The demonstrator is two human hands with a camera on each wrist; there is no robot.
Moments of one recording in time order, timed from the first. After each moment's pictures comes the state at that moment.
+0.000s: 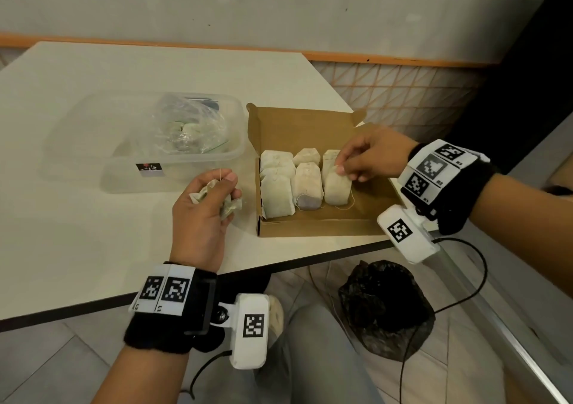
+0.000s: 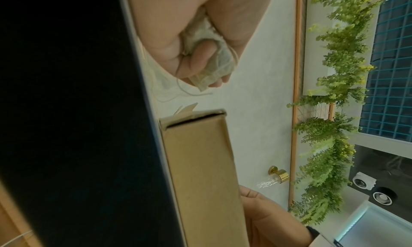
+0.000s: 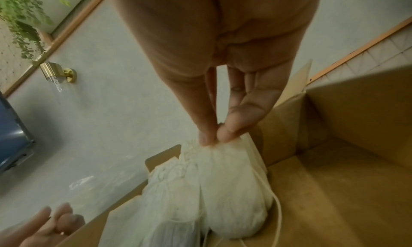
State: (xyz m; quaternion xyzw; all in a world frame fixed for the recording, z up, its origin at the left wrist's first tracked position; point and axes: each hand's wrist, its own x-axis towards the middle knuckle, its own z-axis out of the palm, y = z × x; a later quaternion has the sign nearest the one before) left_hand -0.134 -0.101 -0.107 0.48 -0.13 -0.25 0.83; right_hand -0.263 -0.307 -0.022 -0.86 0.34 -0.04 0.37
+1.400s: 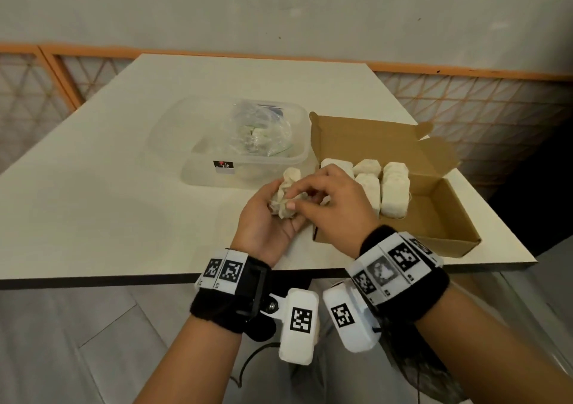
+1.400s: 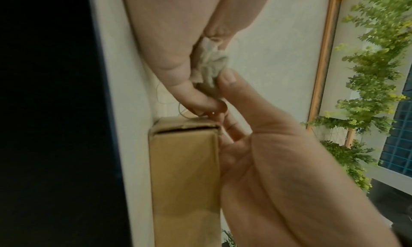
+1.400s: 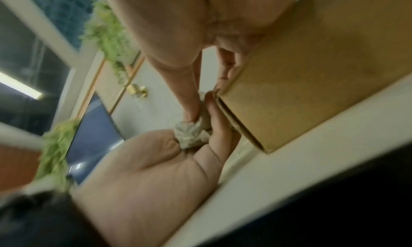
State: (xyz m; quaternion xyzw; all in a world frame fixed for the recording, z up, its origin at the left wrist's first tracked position) left_hand -0.128 -0.096 -0.103 0.26 -0.03 -0.49 0.83; right_hand -0.208 -0.181 -0.073 -0.87 0.16 -0.22 0.42
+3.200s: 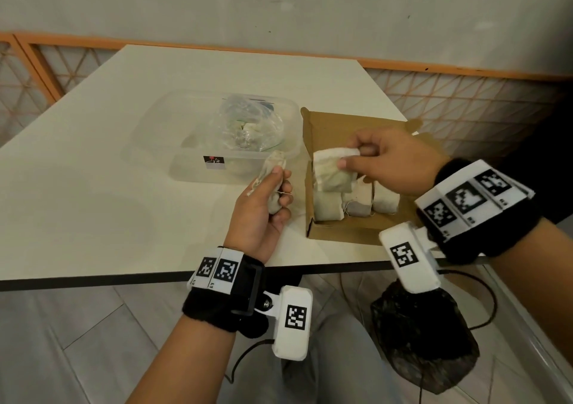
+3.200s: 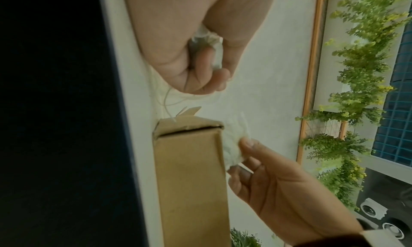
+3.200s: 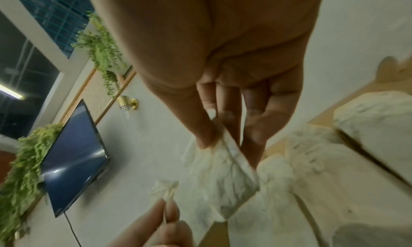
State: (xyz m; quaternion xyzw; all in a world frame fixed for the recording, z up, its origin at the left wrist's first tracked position) left_hand -0.126 -0.101 -0.109 0.38 -0.08 -0.38 0.84; right_hand -0.227 -0.244 -0.008 -0.91 0.23 -0.07 0.34
